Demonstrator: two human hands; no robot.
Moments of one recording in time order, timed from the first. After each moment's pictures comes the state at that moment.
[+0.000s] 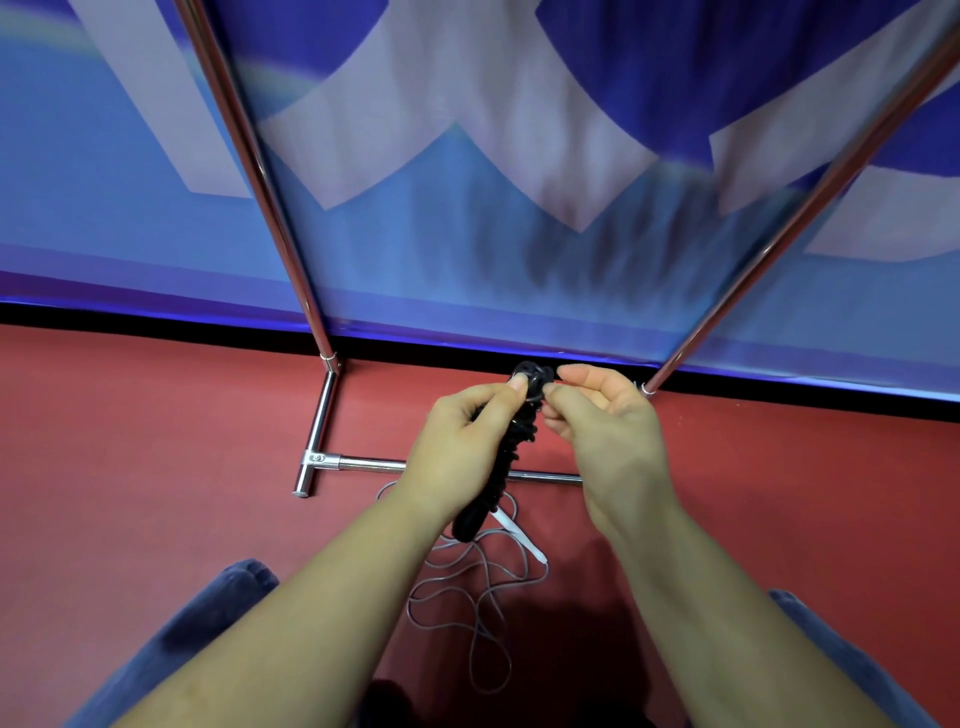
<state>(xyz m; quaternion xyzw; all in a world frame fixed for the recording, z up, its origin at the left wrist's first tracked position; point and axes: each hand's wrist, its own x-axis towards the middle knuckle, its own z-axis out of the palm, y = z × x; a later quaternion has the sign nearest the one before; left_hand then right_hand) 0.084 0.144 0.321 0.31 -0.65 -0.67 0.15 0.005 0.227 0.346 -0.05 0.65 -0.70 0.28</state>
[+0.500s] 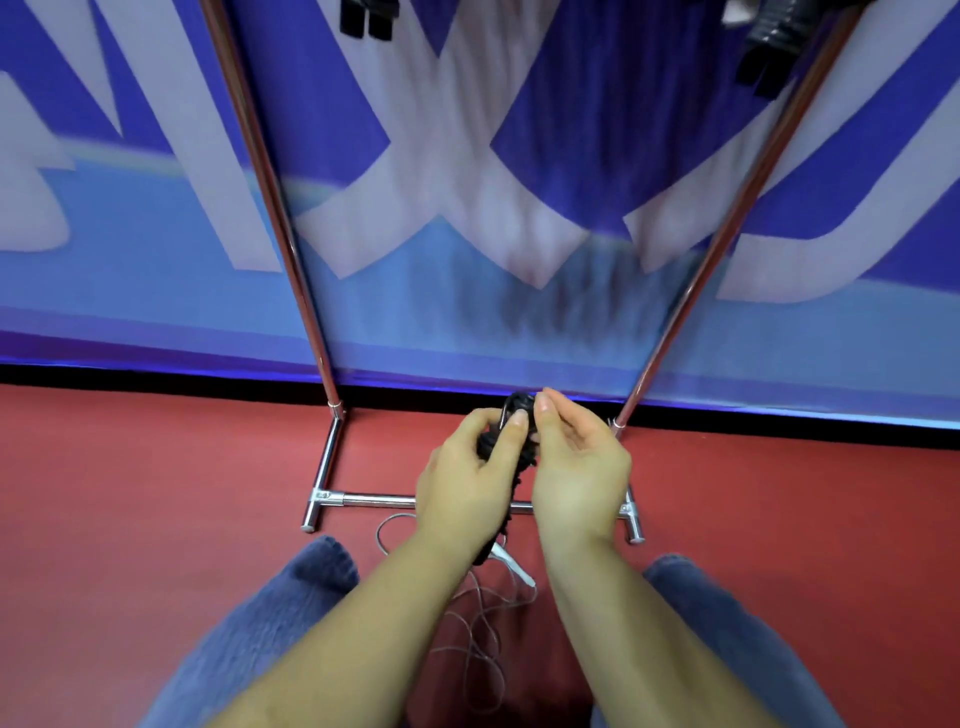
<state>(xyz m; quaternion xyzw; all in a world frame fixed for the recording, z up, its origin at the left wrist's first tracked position) 0.116 0.210 0.356 0.35 -0.75 -0.51 0.23 0.061 0.267 0.380 -0.05 0.68 -0.73 0.07</state>
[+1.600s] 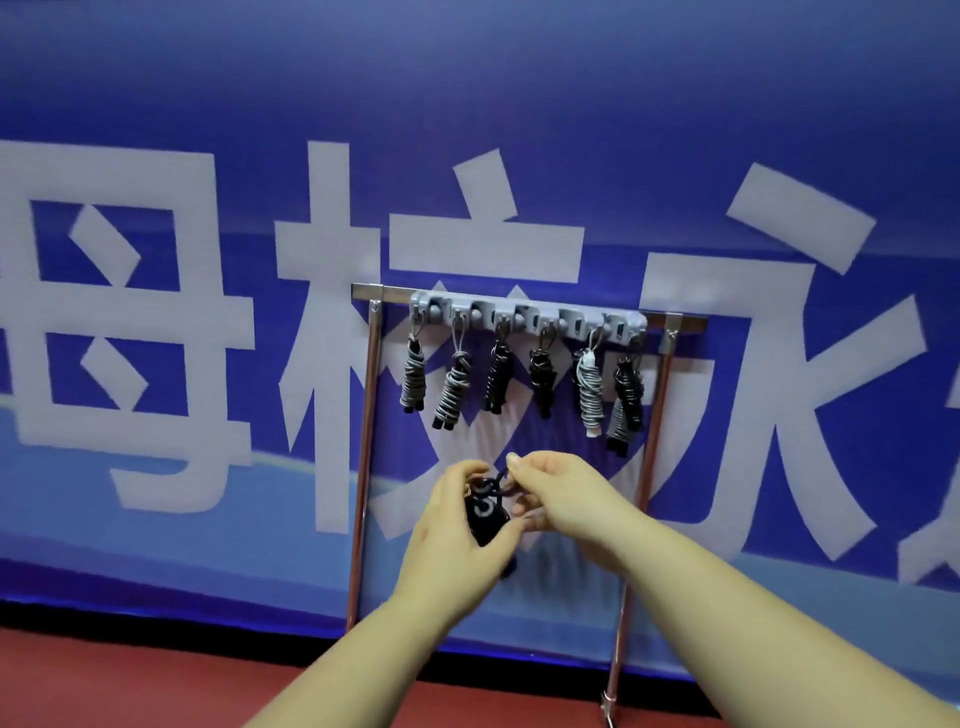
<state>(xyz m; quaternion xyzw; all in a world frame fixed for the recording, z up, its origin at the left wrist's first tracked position) 0.258 0.274 0.613 0.18 -0.81 -0.38 0.41 0.155 0.352 0.672 -0.41 0.68 -0.56 0.22</state>
